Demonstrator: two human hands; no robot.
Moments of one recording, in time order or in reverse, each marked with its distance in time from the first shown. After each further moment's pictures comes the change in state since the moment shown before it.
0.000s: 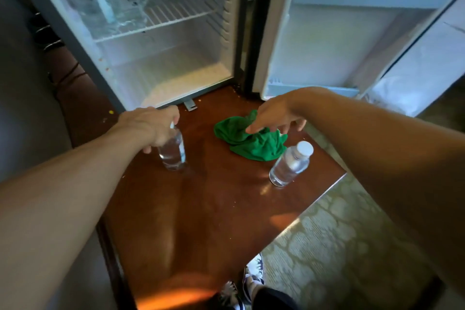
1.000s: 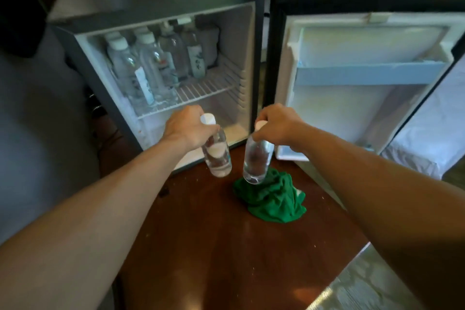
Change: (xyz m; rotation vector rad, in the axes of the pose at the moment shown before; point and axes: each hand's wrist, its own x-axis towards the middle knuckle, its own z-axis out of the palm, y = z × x) left_hand 0.016 0.021 -0.097 -0.673 0.459 0.021; right_hand -0.027 -0.026 -0.063 0.393 0.705 -0.259
